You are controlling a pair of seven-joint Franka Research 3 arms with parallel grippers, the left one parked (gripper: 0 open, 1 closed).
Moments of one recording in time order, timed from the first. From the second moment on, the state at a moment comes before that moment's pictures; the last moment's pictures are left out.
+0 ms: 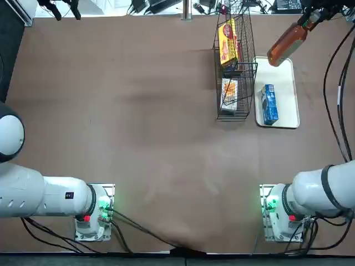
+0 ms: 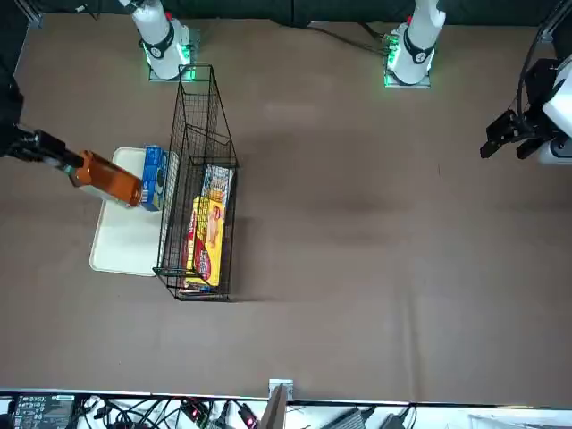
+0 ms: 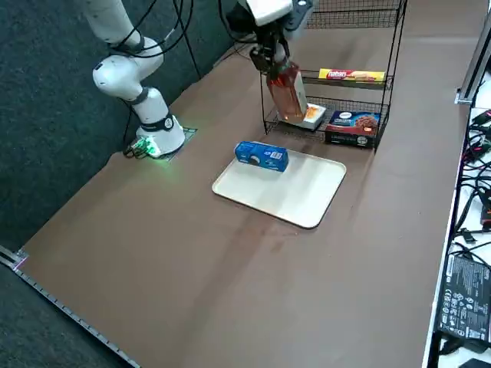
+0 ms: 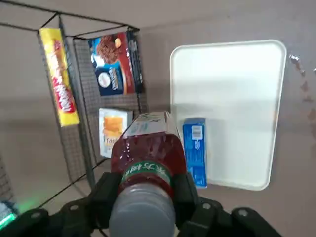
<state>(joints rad) -0.15 0.10 -0.05 -1.60 0.33 1.53 -0.14</state>
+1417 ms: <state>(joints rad) -0.19 0.03 -0.07 -1.75 0.71 1.40 -0.10</state>
